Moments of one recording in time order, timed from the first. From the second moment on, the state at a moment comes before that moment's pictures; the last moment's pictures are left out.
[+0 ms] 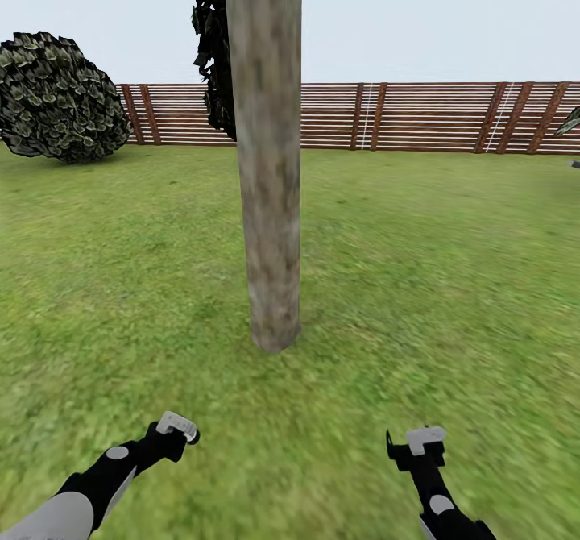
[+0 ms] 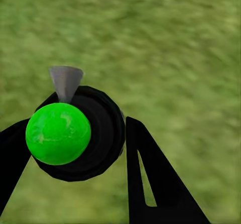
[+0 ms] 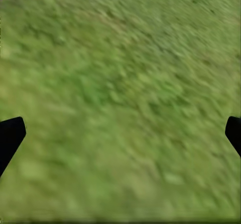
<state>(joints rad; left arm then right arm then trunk) -0.63 0.16 0.17 -0.25 -0.37 -0.16 -0.42 -0.51 -0.03 -0.29 -0.24 0.52 -0.47 -0.19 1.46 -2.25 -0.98</state>
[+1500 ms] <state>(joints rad) -0.64 -0.05 0.19 -0.56 -0.36 0.33 -0.12 -0.45 -0.02 -0.29 -0.23 0.51 -0.50 -0.19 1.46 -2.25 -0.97</state>
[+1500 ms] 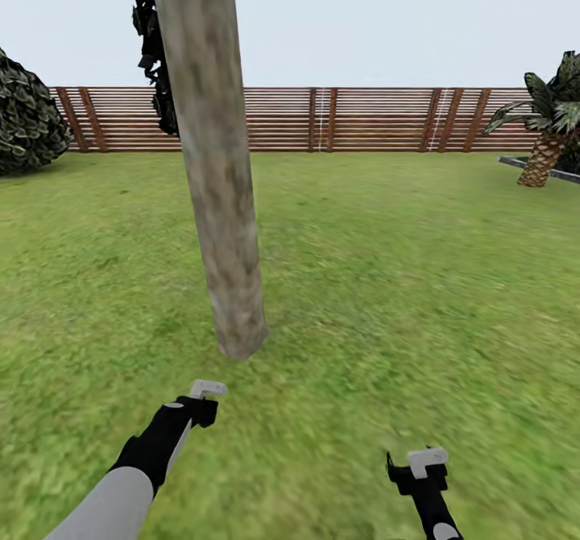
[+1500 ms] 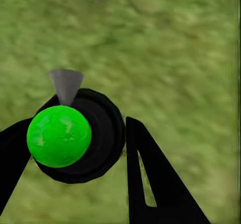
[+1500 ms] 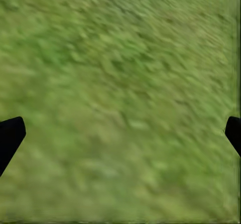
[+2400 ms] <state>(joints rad) -0.65 -0.04 0.19 -0.70 -0.28 0.46 -0.13 -0.42 -0.02 -0.29 -0.13 0.51 -0.61 -0.18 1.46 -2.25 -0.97</state>
